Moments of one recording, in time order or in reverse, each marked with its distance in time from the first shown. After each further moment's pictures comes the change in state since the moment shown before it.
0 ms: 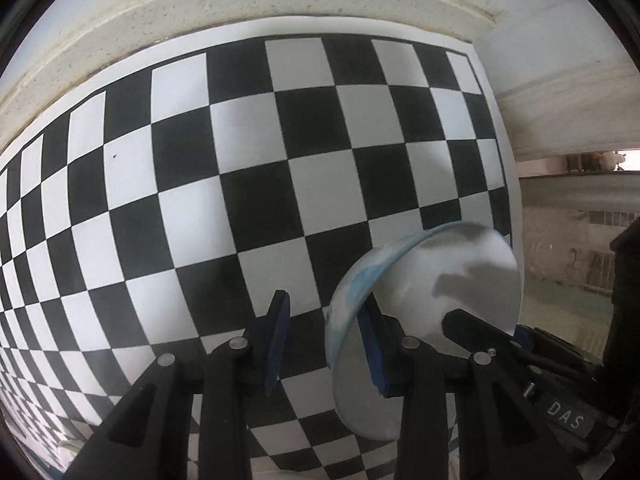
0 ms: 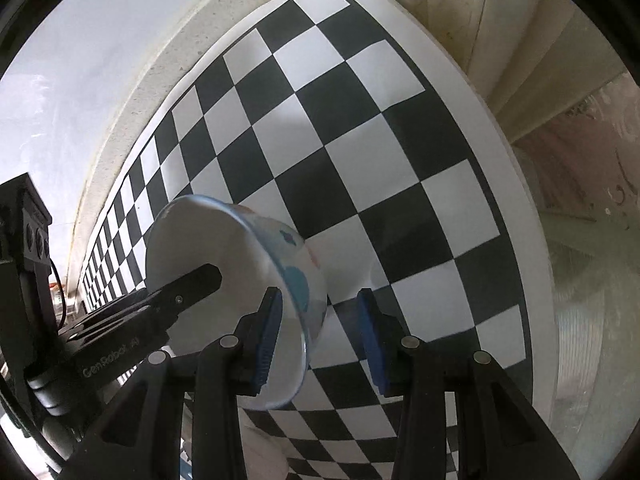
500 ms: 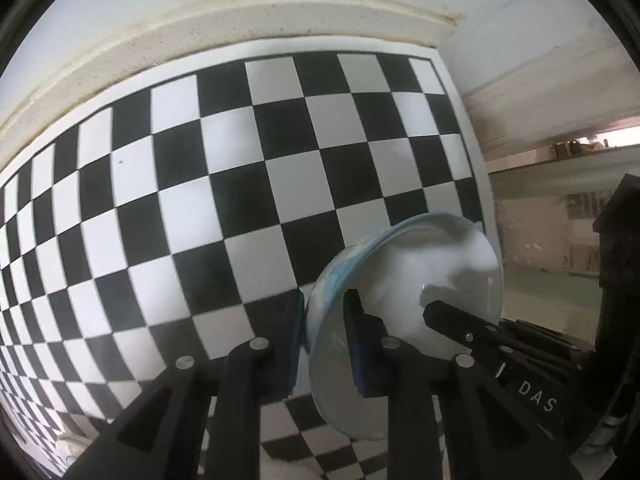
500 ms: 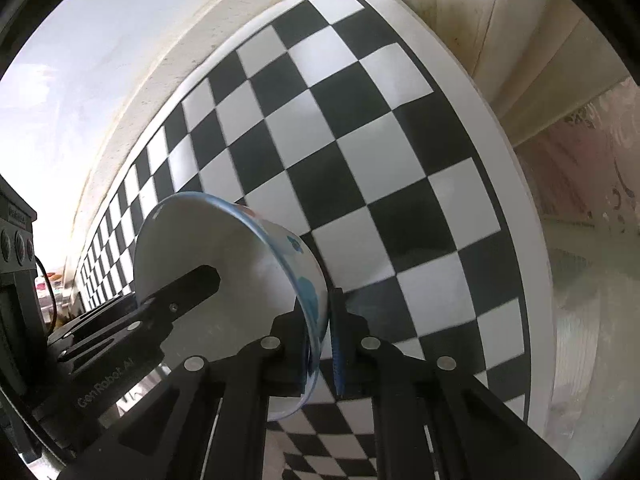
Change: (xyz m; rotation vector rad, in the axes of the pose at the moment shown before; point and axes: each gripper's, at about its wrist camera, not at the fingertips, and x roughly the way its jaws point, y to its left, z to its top) left arm -0.033 -0.013 -0.031 0.041 -0.058 -0.001; right arm -0.007 0.010 -0.009 -0.038 -0.007 -0.006
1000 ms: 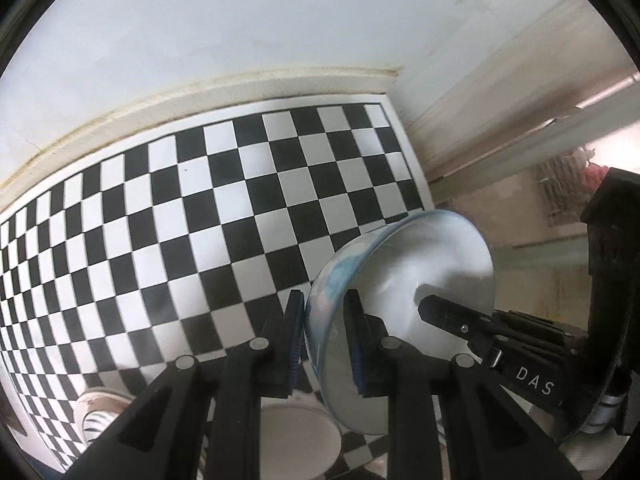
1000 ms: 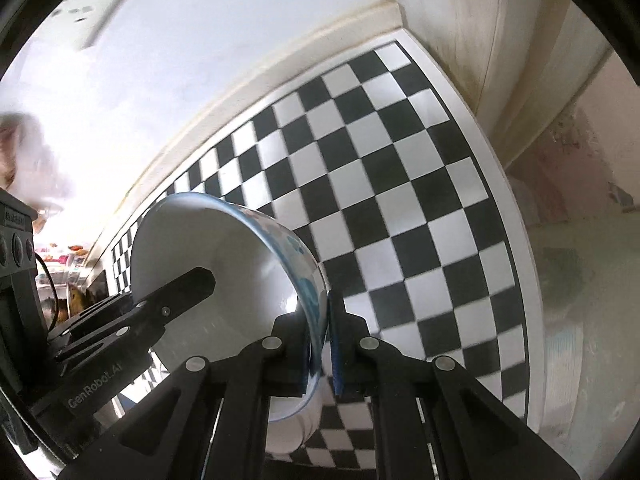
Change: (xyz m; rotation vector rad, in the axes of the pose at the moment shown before) left arm -0.126 0.003 -0.064 0.053 -0.155 -0.032; right arm -0.087 0.050 -0.071 -0.088 -0.119 0.034
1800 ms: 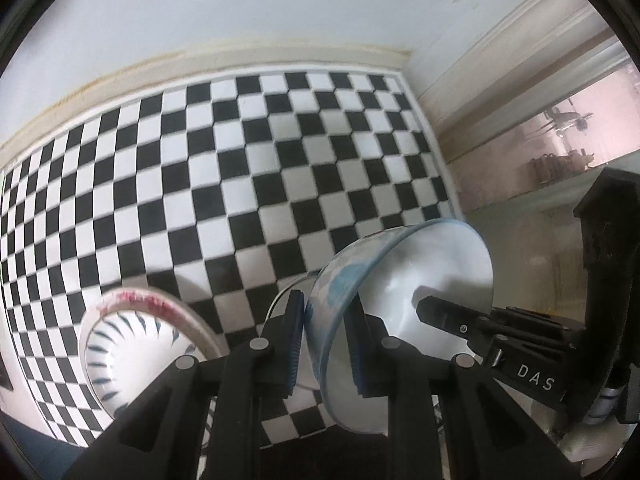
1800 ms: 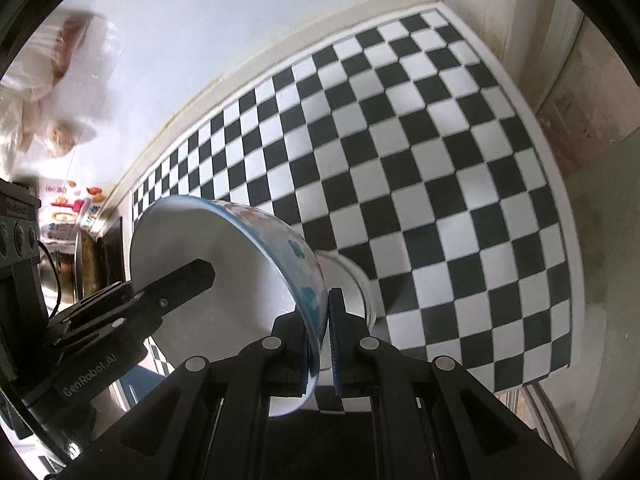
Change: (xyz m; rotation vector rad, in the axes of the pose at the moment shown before) left arm -0.026 0.041 -0.111 -0.043 0.003 0.004; right arm -0.001 0.053 -0.121 -0.075 0.040 0.027
